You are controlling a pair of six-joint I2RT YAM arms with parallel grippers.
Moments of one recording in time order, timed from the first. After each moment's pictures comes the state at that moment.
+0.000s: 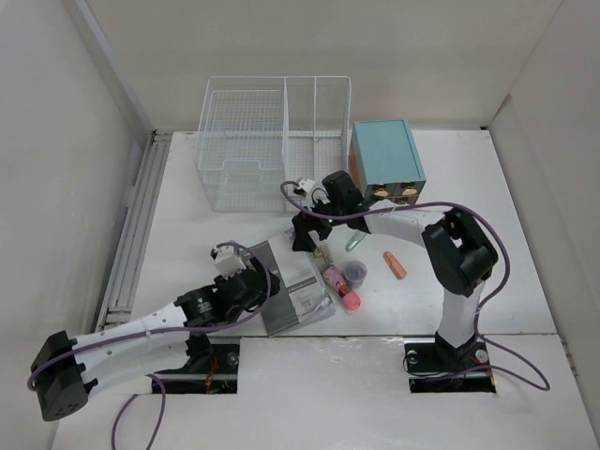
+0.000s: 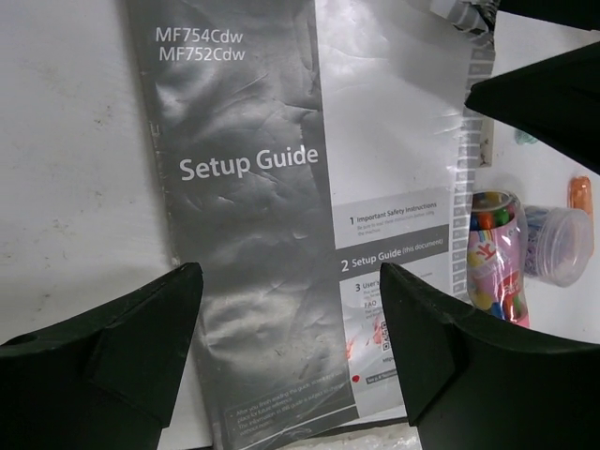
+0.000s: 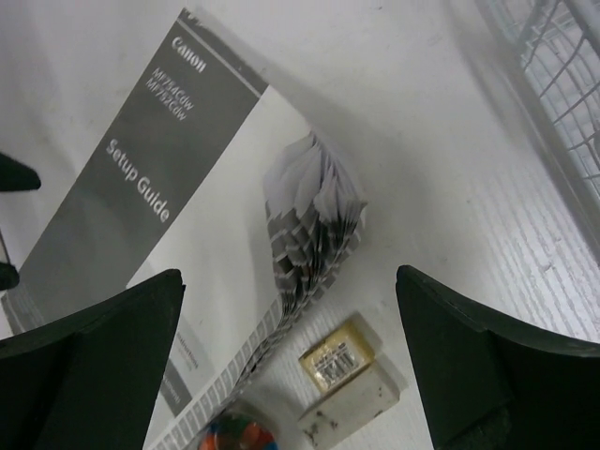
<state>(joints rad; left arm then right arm) -1.02 0.72 0.36 -0.46 -0.54 -1.24 0.65 1.89 1.23 -0.13 -0.59 -0.08</state>
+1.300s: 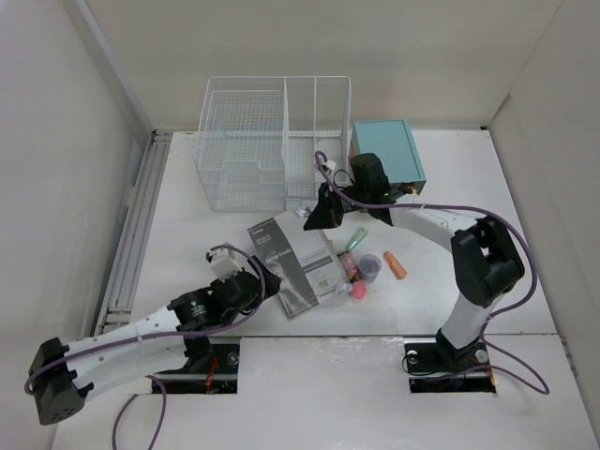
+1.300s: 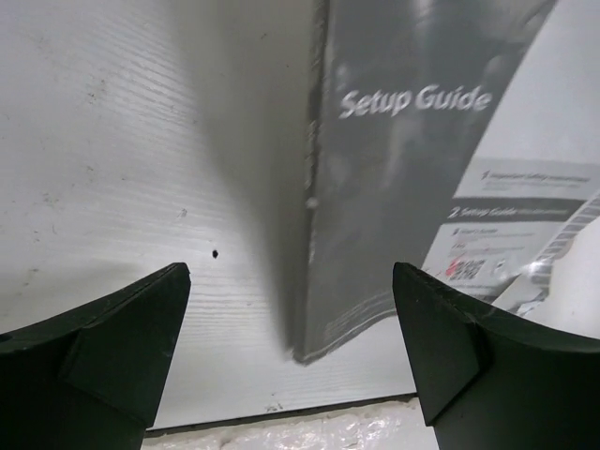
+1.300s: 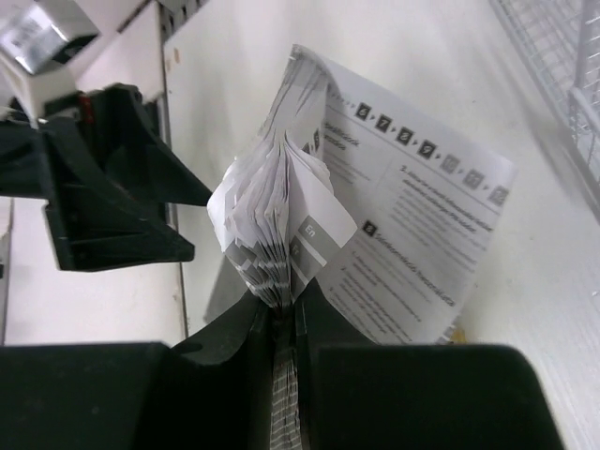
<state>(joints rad) -1.03 0.65 0.36 -0.52 -0.53 -1.33 0.55 1.76 1.19 -0.04 -0.92 0.09</state>
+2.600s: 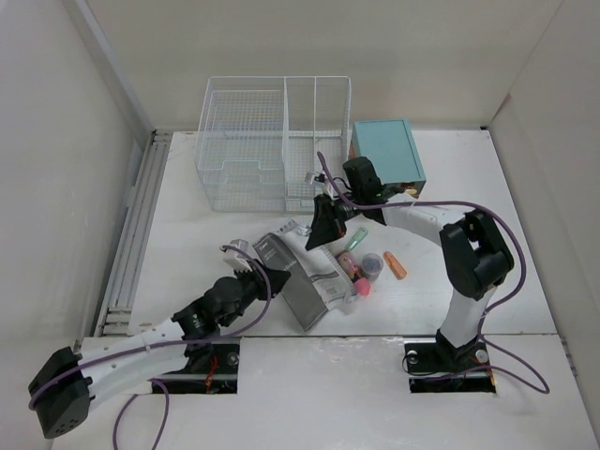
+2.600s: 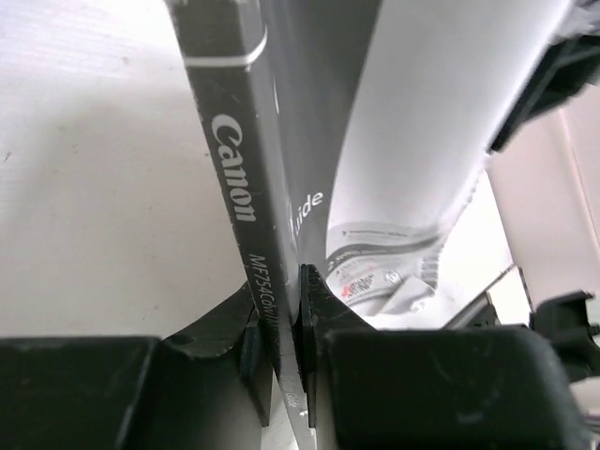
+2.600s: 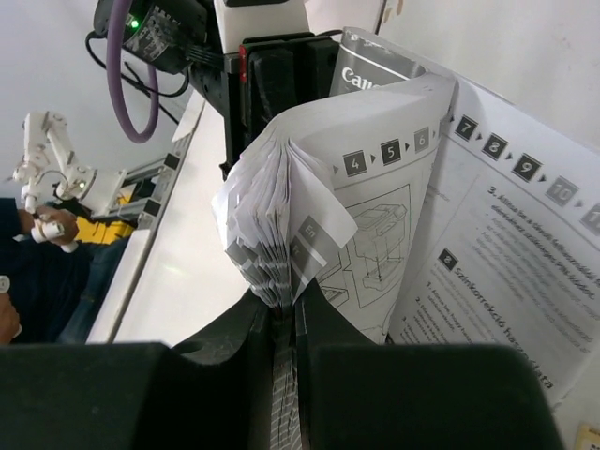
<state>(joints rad) -0.95 0.61 0.09 0.28 -0.29 -0.90 0.55 1.82 1.21 -0.06 -1.44 0.05</state>
